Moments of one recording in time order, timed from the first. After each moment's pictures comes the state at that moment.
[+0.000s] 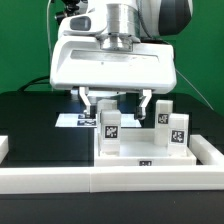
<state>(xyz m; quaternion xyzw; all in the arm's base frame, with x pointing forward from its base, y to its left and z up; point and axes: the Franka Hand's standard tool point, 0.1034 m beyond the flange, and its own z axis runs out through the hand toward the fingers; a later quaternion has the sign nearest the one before) 0.601 -0.017 0.094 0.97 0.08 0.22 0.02</state>
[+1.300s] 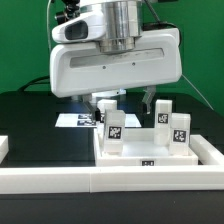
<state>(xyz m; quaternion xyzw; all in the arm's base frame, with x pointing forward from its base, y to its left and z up) 0.600 -0.010 0.089 1.00 0.08 0.02 -0.05</state>
